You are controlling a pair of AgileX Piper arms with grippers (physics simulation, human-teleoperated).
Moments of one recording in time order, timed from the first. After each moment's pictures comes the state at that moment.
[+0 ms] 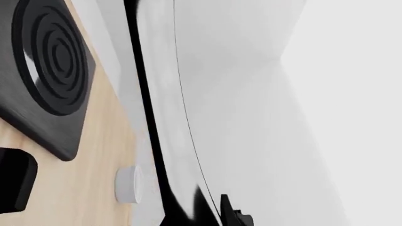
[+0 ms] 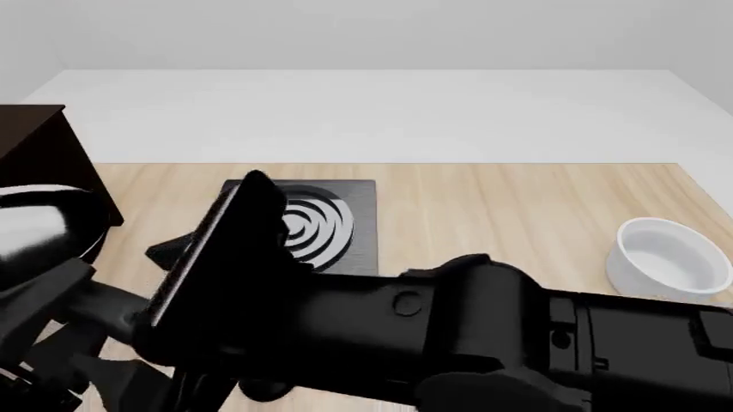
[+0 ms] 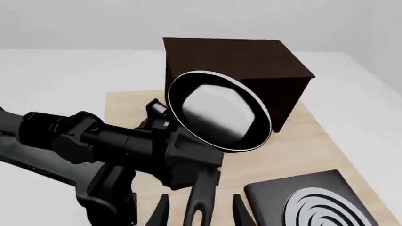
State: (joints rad) left arm -0.47 0.16 -0.25 0.07 -1.43; right arm 1.30 1.45 -1.19 0.08 -0.20
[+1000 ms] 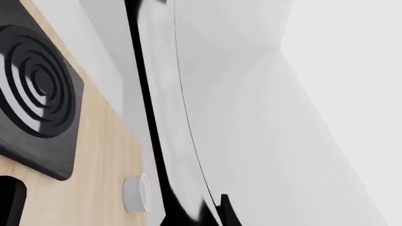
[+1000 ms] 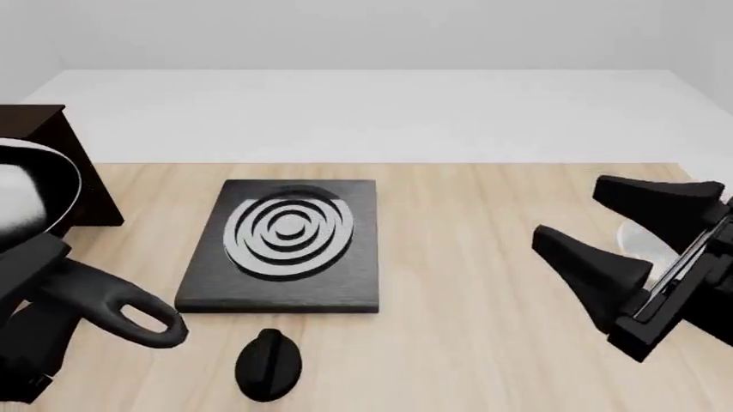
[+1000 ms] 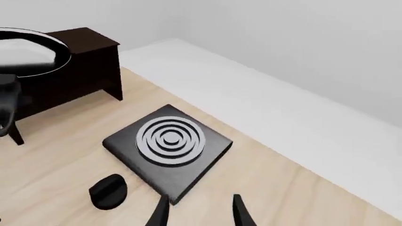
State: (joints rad) left arm -0.46 0.18 -0.36 0.12 -1.27; right arm 0.63 0.56 -0.67 0.32 -0.13
